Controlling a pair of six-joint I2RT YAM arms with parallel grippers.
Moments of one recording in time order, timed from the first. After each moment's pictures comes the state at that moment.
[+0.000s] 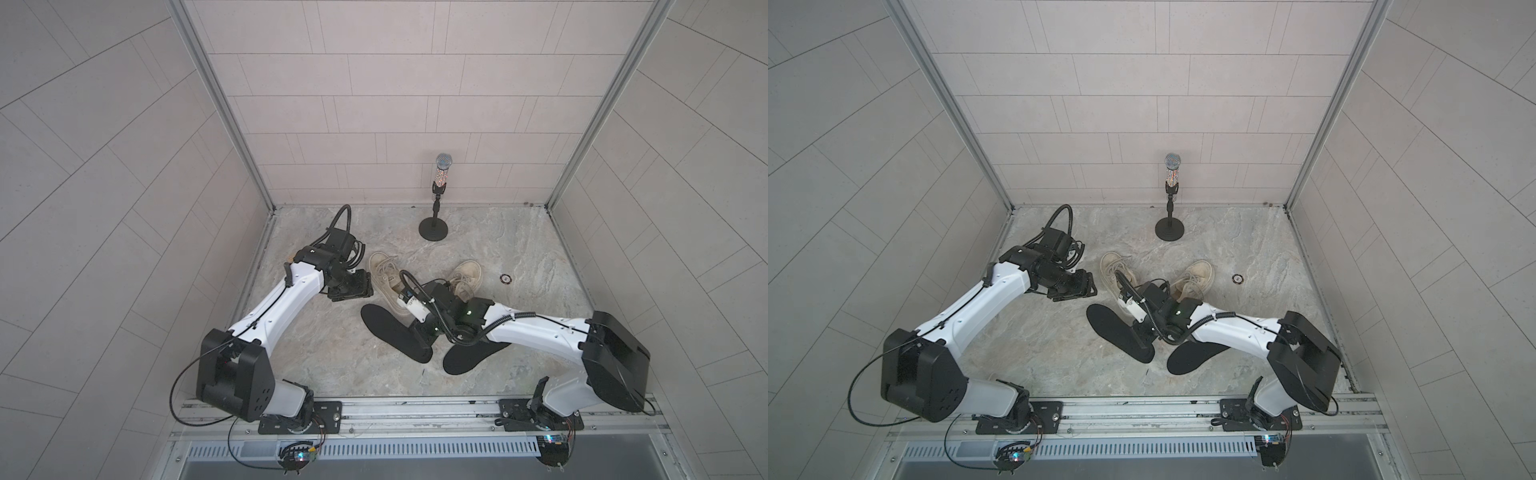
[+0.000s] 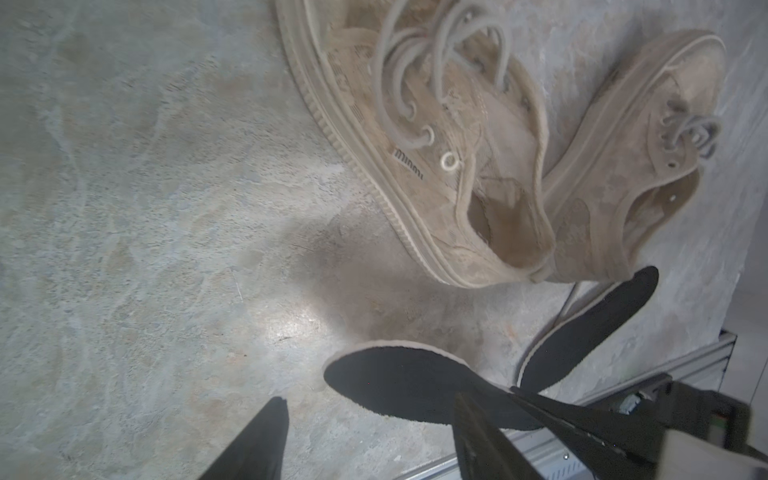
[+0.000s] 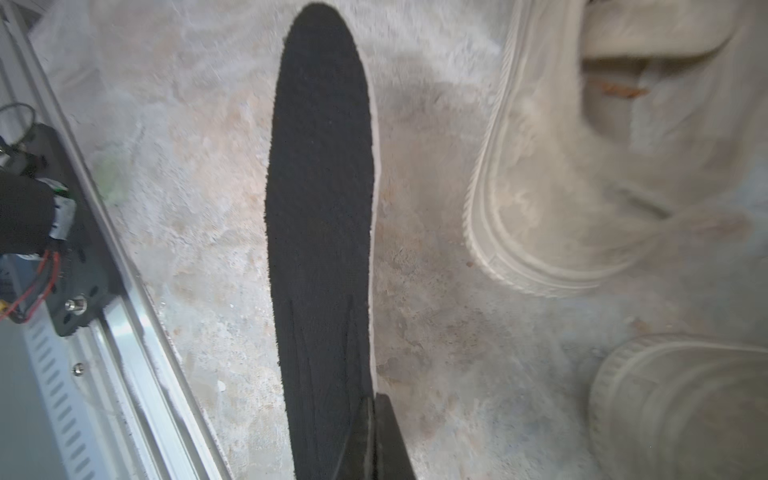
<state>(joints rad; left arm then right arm) -0.33 1.43 1.18 -1.01 0.30 -0.34 0.90 1.45 0.90 -0.34 -0.19 0.18</state>
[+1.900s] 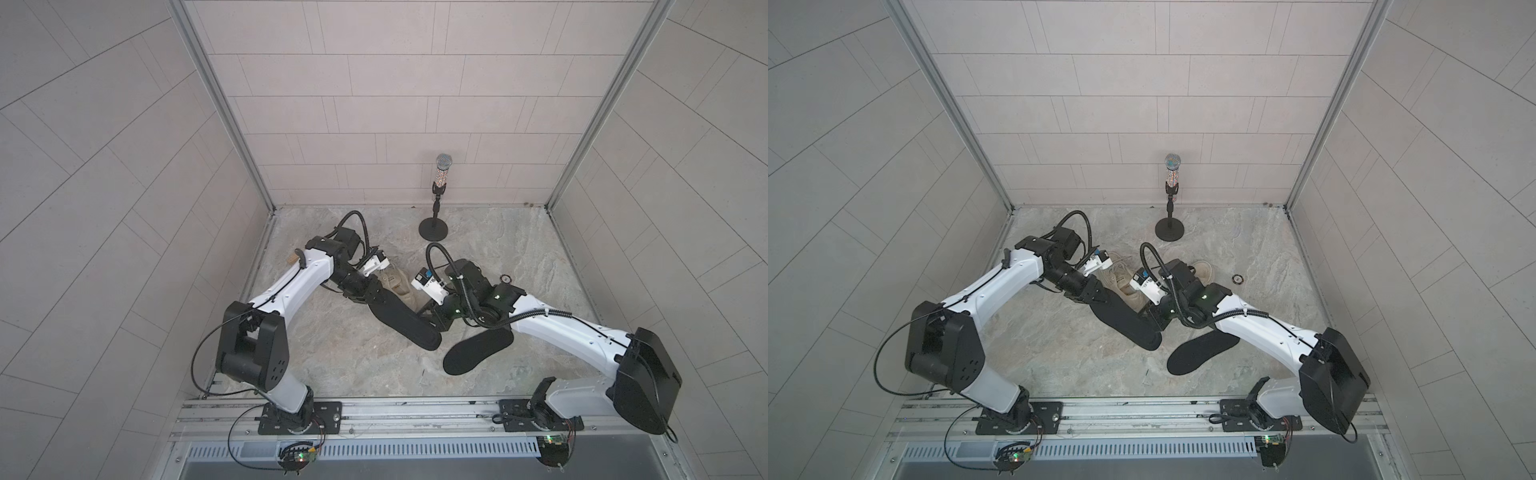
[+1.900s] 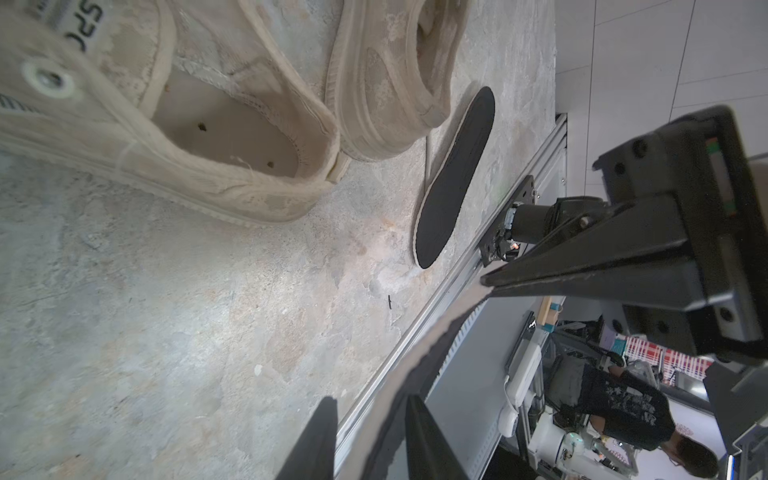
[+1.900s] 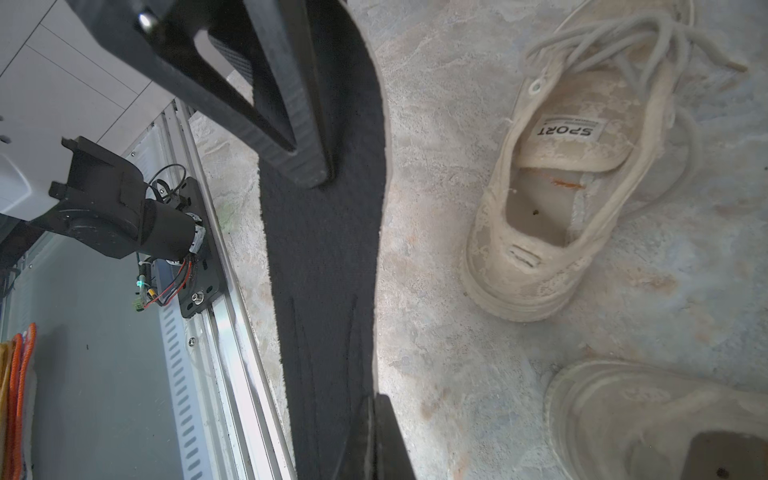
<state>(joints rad) -0.32 1.58 1.27 -1.14 0.77 0.10 0.72 1.34 0.93 -0.41 -0.46 0.07</state>
